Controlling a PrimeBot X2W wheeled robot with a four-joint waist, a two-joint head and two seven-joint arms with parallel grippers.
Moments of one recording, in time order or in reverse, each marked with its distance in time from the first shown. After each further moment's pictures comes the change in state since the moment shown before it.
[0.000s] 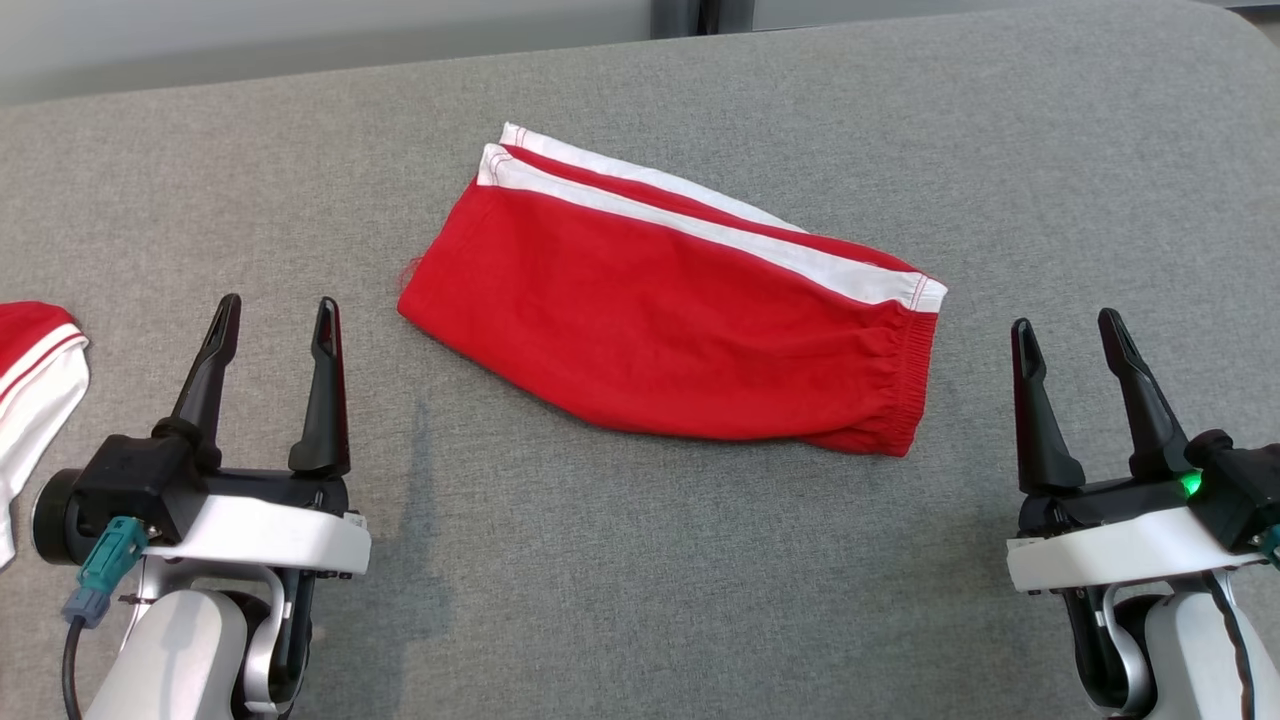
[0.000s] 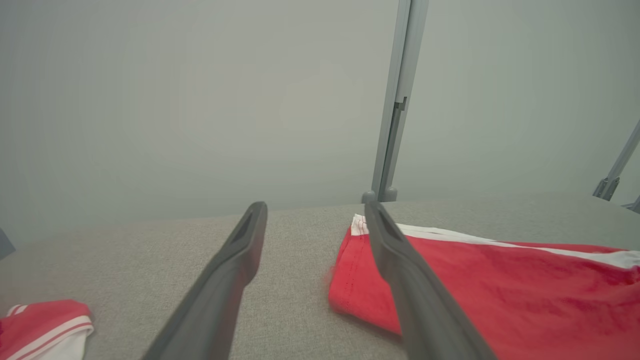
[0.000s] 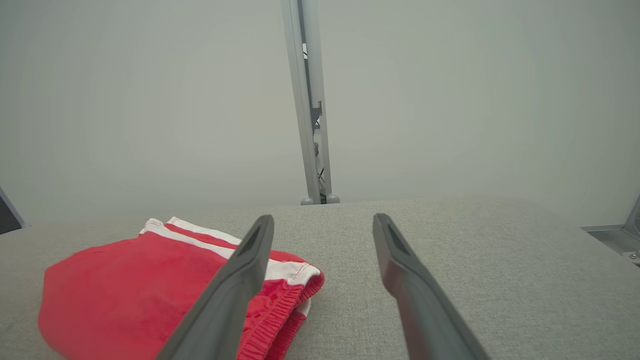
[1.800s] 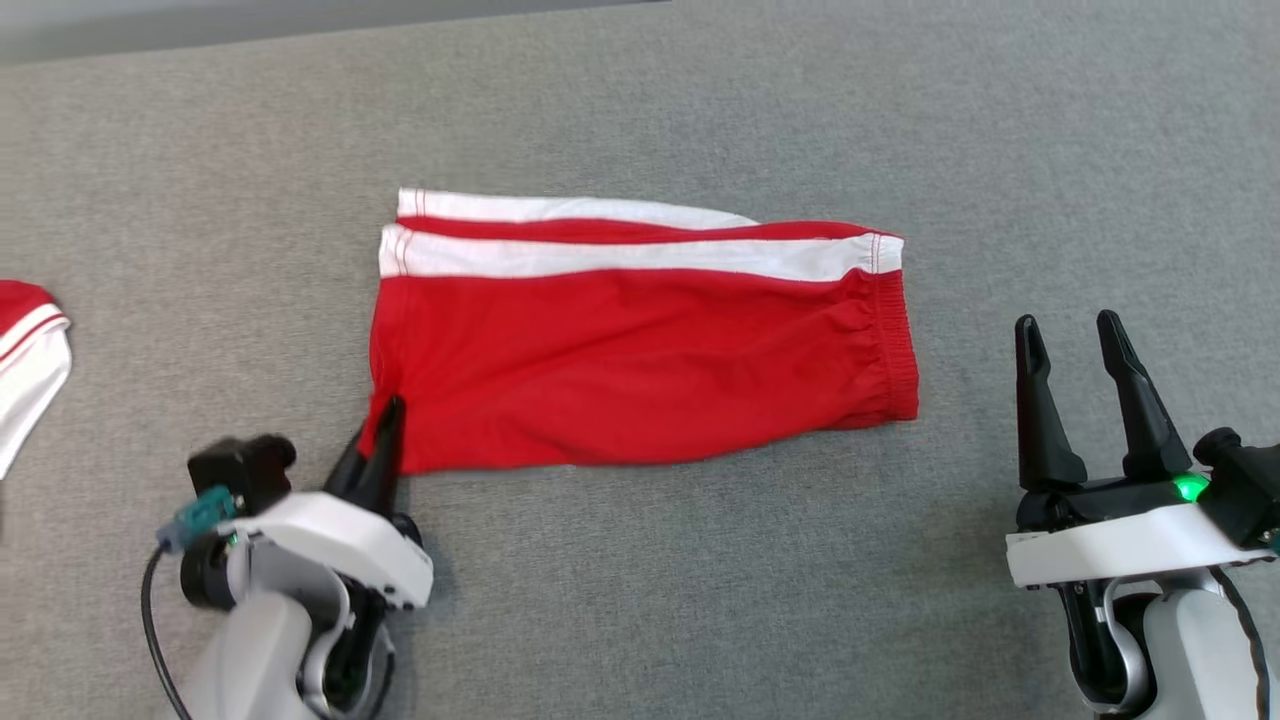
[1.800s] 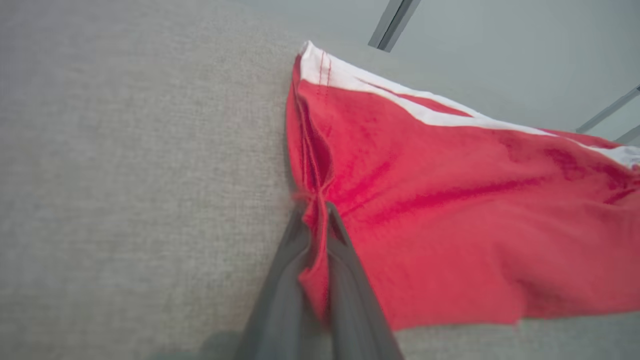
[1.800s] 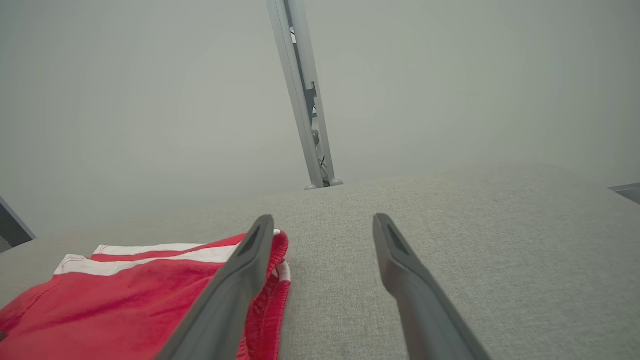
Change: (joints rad) left arm -0.129 -0.090 -0.120 0.476 -0.301 -0.169 0.065; right arm -0.011 0.001 0.008 0.026 0.095 0.000 -0.013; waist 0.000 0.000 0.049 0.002
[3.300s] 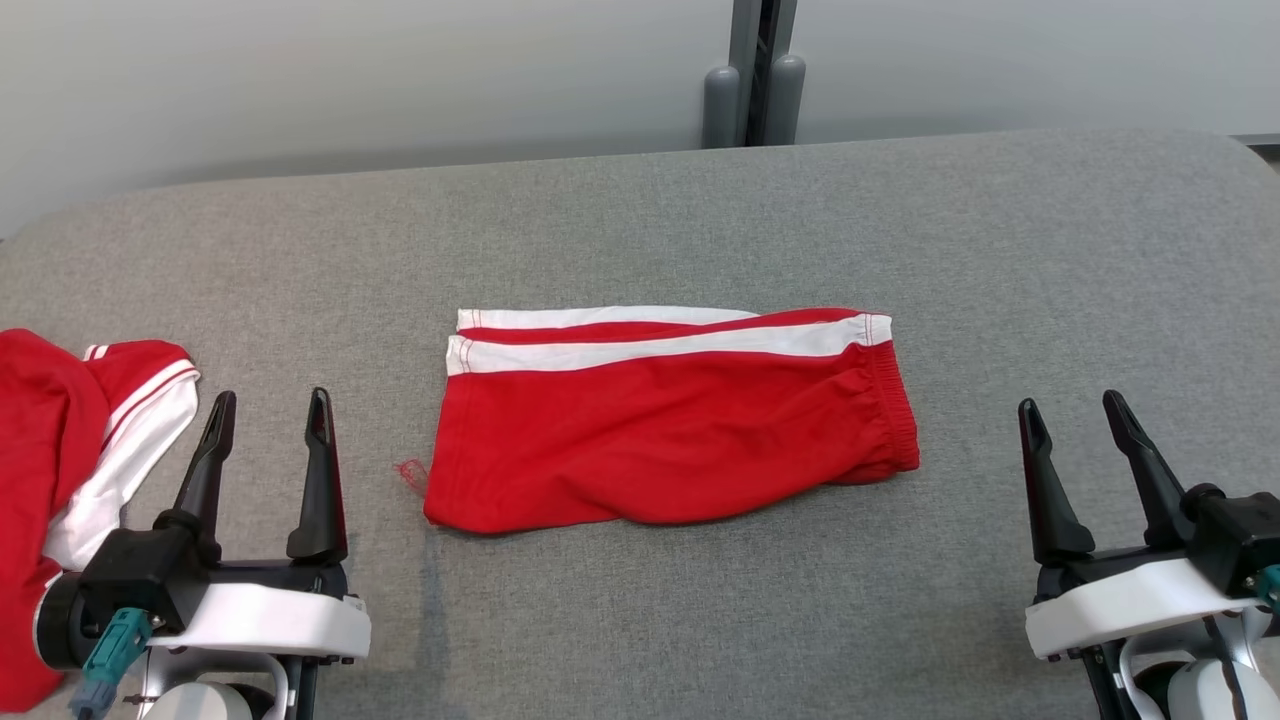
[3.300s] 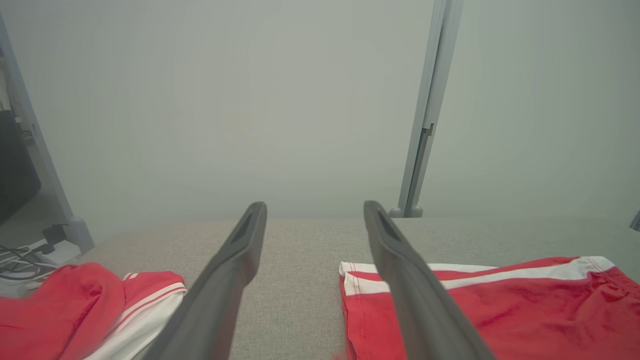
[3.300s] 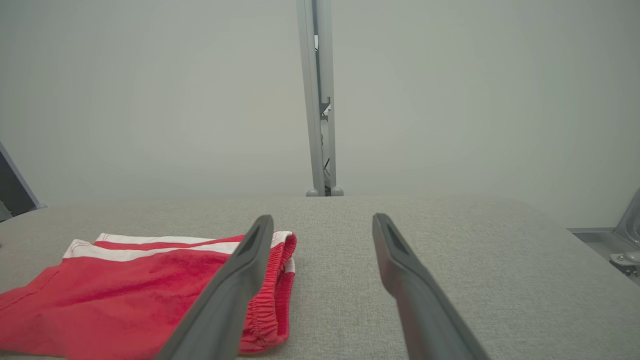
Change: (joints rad) left arm 0.287 0.119 0.100 -0.564 0.255 0.272 -0.069; right arm 0.129 0.000 -0.052 -0.066 -0.137 0.000 0.132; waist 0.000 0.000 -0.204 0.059
